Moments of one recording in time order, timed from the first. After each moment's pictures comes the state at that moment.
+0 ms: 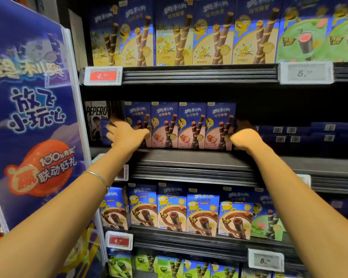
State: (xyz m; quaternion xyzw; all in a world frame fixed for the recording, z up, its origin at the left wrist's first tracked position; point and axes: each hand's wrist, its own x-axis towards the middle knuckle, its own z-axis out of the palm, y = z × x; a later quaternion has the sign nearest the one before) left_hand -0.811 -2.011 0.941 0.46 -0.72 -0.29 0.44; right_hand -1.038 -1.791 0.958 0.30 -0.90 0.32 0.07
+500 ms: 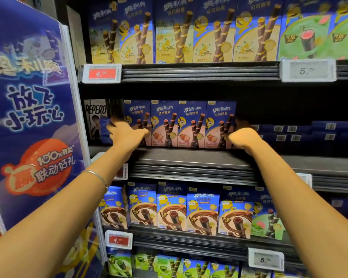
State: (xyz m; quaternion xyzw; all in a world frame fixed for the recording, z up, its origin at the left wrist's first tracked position) left_hand -0.815 -2.022 0.931 0.44 -0.71 -0.32 0.45; right_hand -1.045 -1.797 0.951 0.30 -0.87 0.39 0.06
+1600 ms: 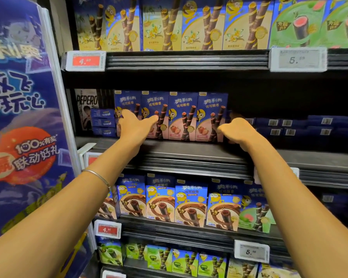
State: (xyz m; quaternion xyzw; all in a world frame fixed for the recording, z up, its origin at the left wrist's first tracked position) left_hand -0.836 -1.956 0.934 0.33 -0.69 -0.43 0.49; right_hand -1.031 -1.772 0.948 0.34 -0.82 0.46 0.01
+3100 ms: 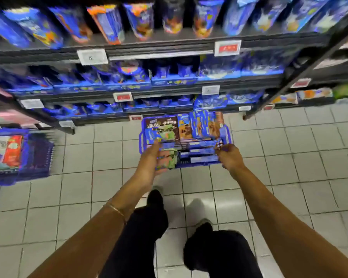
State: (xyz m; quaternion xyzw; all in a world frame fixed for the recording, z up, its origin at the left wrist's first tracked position) left_hand -0.819 -1.340 0.250 0.53 -0.45 -0.72 -0.05; right_hand -0.973 -1.145 0.184 -0.08 -0.87 0.39 -0.30
